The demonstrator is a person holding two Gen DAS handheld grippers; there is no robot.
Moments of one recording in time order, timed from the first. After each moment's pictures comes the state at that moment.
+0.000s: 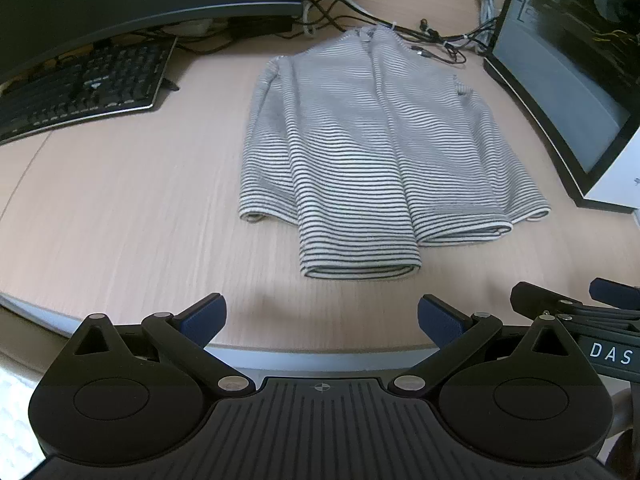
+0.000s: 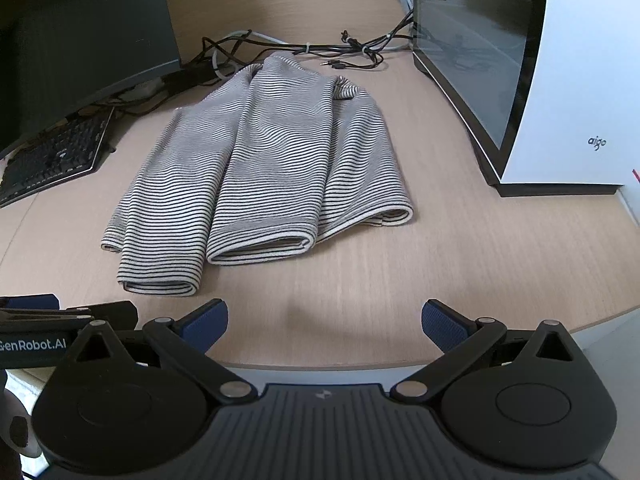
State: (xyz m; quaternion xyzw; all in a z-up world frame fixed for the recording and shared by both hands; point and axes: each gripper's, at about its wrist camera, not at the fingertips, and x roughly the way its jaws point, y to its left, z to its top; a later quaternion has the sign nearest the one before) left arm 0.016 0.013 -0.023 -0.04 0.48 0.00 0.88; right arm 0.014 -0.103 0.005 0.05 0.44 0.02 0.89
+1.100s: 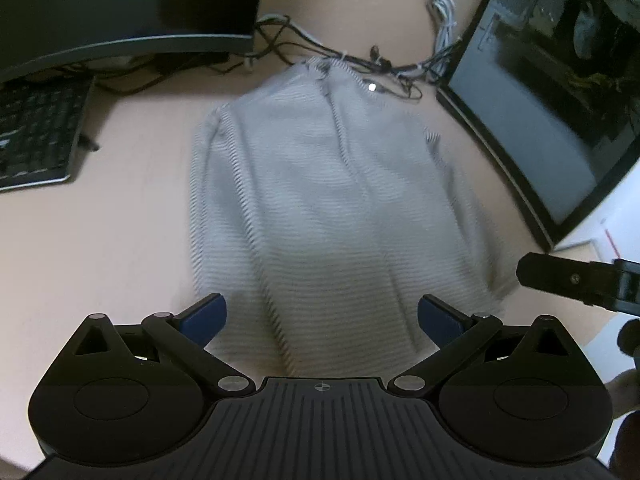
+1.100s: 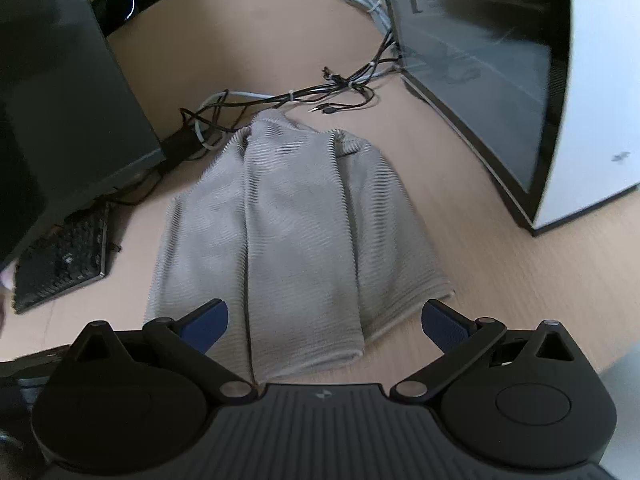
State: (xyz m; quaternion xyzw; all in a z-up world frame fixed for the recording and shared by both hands) left arm 0.108 0.045 -0.028 -0.08 0.45 -0.12 0.88; right arm 0.084 -0.105 0.034 0.17 0.41 0.01 0.89
